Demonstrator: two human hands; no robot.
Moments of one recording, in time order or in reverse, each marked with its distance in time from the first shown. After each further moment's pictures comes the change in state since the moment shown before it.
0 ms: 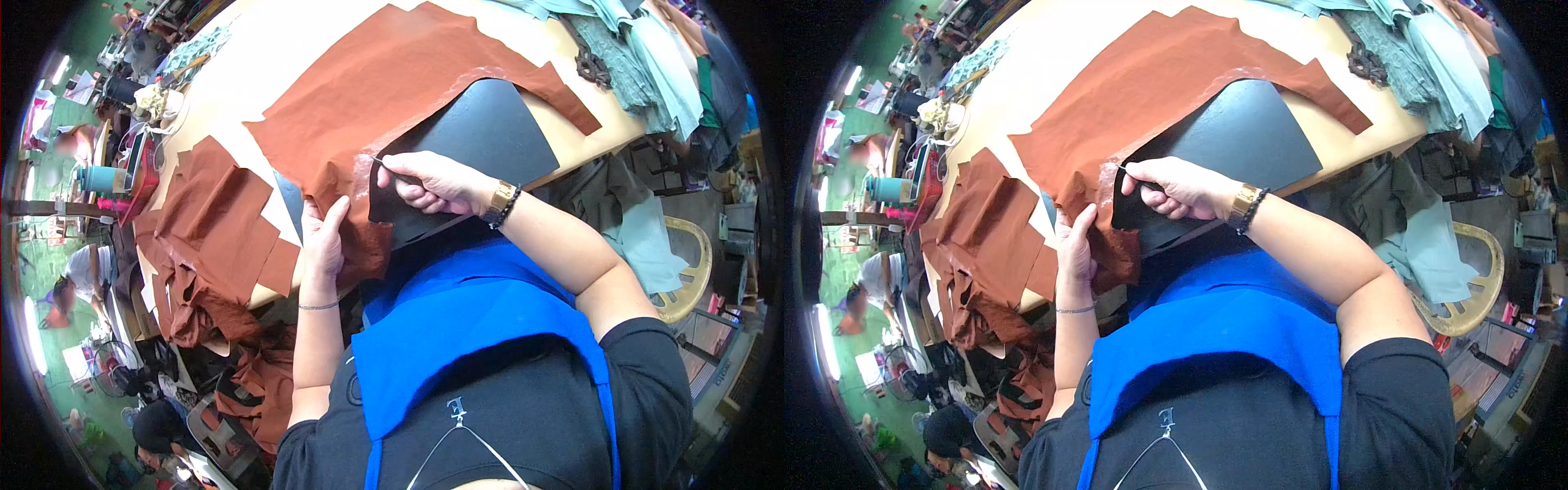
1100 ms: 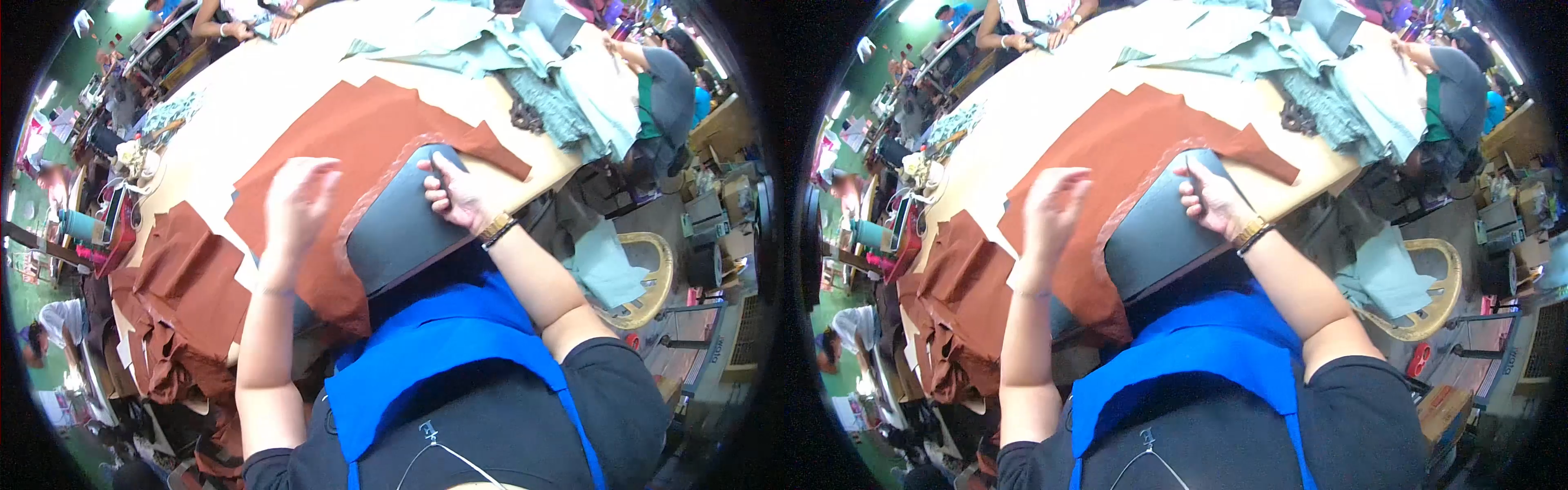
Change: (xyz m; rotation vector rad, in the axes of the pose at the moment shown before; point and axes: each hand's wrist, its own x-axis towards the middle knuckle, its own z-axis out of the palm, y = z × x) left_hand 0.082 0.068 0.084 1.073 -0.240 0.869; right_hand -0.050 -0.010 -0.097 0.480 0.403 -0.338
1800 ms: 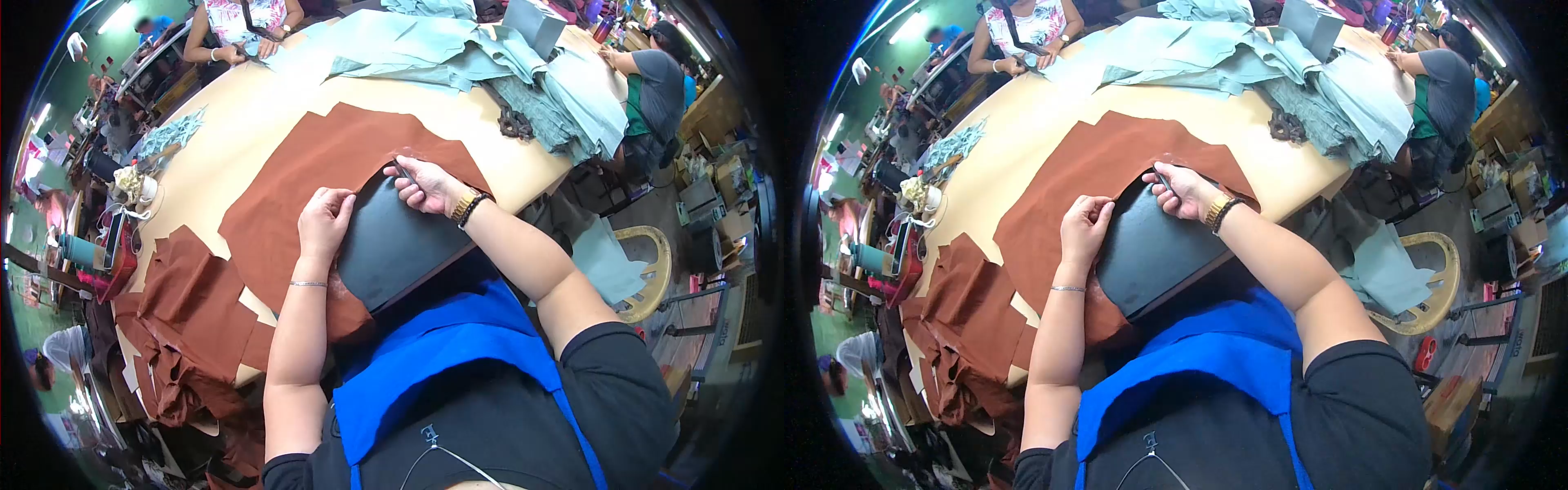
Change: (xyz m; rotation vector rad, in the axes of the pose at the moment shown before) left_hand -0.013 -0.035 0.067 -0.144 -0.034 -0.219; right_hand 0.054 -0.024 0.021 -0.029 -0.008 0.217
